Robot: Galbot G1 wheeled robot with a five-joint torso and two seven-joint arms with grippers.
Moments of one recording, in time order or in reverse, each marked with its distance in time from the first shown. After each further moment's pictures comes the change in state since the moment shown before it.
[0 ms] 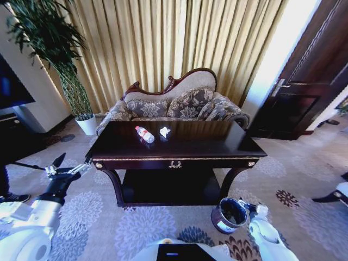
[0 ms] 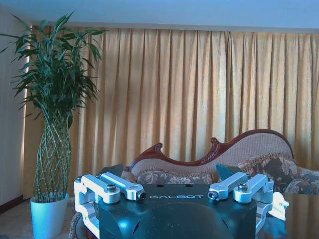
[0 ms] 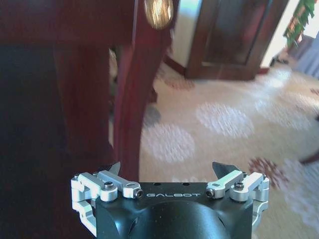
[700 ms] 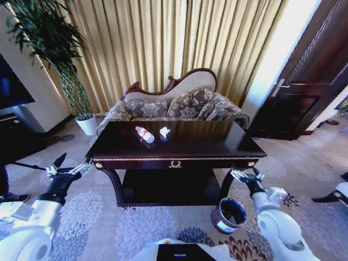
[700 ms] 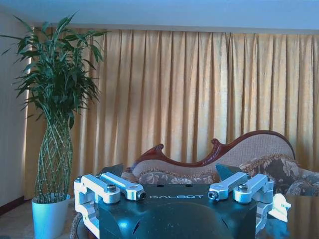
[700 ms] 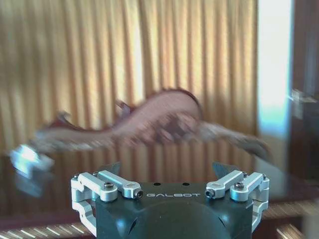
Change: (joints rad) left arm 0.000 -0.004 -0.004 0.000 0.001 -0.003 -0.001; right arm -0.202 0.064 0.047 0.869 0.058 -0.093 -0.081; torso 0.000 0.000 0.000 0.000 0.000
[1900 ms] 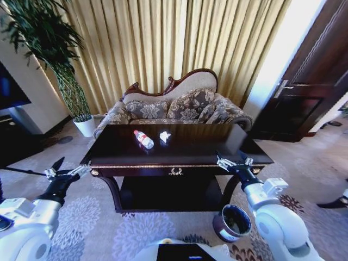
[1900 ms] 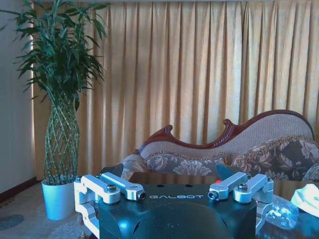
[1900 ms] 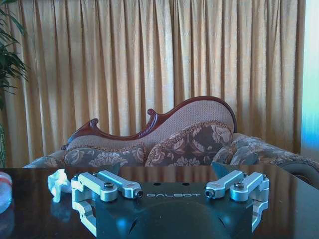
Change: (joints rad) left arm -0.011 0.012 0.017 0.000 0.023 0.097 -0.057; right arm 0.043 -0.024 -0.054 0.089 -0.007 -0.098 -0.010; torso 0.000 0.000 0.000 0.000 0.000
